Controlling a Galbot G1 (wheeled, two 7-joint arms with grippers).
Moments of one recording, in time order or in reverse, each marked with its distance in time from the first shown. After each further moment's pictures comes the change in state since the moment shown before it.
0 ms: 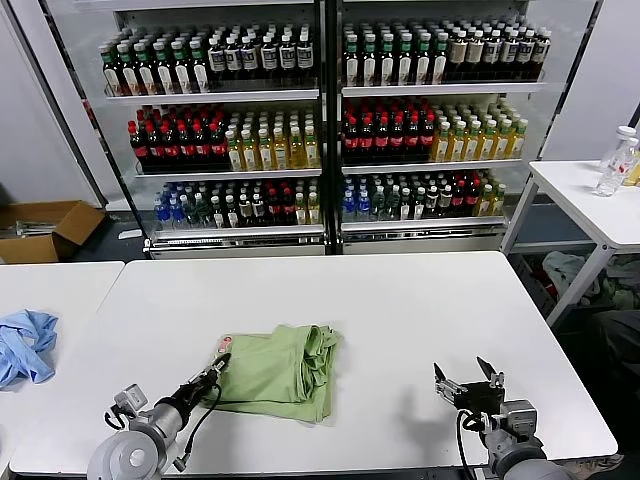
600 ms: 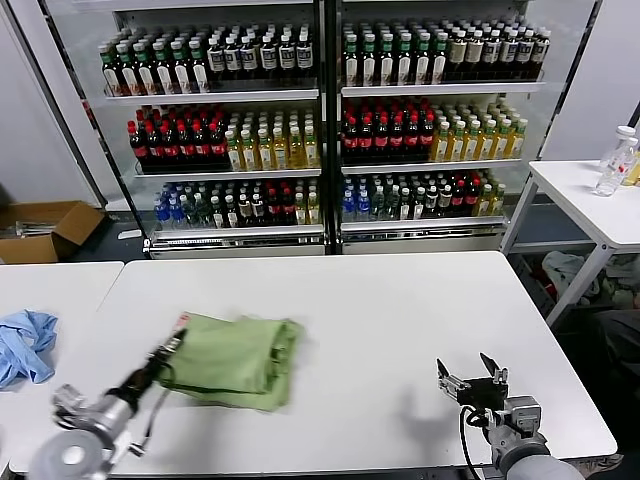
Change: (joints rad) left arm 0.017 0.027 -0.247 -0.042 -0.242 0.003 0.038; right arm 0.019 -0.015 -0.002 -0.008 0.021 0.006 0.004
